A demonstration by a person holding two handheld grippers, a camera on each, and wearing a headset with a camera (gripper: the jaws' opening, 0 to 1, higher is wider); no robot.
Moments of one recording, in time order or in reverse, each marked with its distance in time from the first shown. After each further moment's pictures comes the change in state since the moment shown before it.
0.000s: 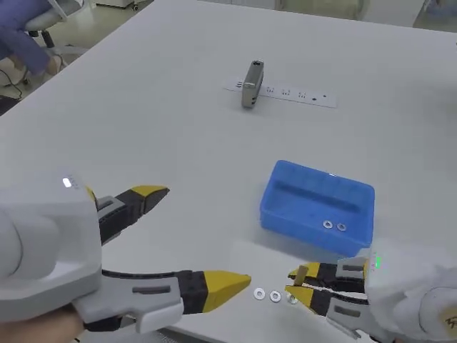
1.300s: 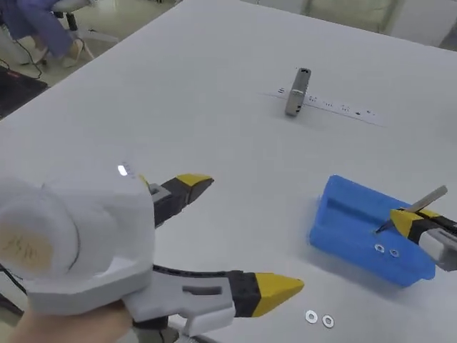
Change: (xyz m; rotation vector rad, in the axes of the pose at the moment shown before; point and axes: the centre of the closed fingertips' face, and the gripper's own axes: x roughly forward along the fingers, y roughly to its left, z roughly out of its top) left arm -0.011 0.034 0.004 0.000 -0.094 -0.047; right arm -0.019 -0.147 0.027 0.522 -0.169 -0.491
